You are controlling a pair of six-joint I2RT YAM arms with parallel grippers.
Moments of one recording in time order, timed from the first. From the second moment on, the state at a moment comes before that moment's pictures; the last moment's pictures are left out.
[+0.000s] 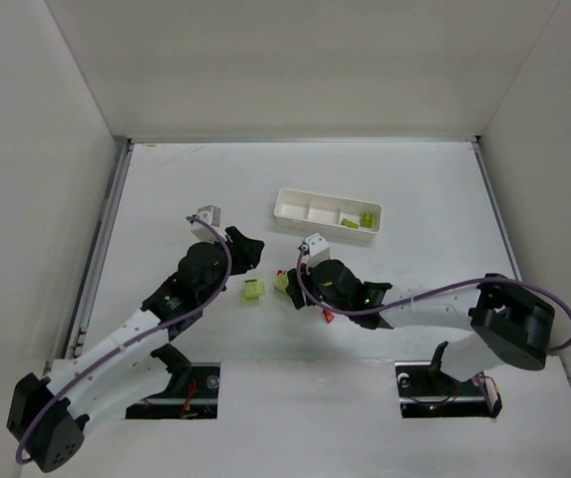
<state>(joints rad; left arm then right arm) -0.70 0.82 0.51 0.02 -0.27 -0.71 1.07 1.44 0.64 0.27 0.32 0.39</state>
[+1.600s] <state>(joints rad) -0.68 0.66 0.48 -0.06 -0.13 -0.85 0.93 1.26 0.64 0.31 0.23 0.56</state>
